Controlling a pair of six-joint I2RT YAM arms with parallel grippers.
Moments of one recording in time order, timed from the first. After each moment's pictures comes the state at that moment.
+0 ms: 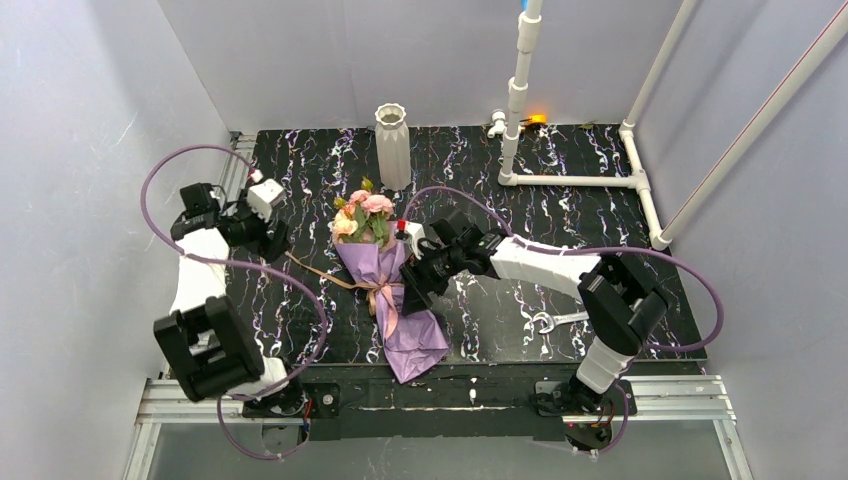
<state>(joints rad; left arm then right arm) 0.43 1.42 1.04 -0.68 0.69 0.92 0.87 1.69 1.06 -0.23 -0.67 0.13</state>
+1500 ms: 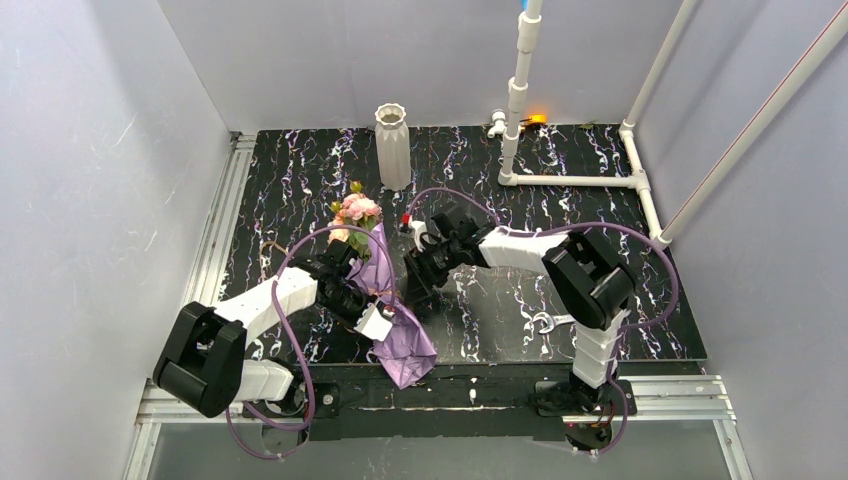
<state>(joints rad) -0.48 1.30 0.65 -0.77 0.63 1.66 0.77 1.87 1.11 -0.17 -0.78 0.16</state>
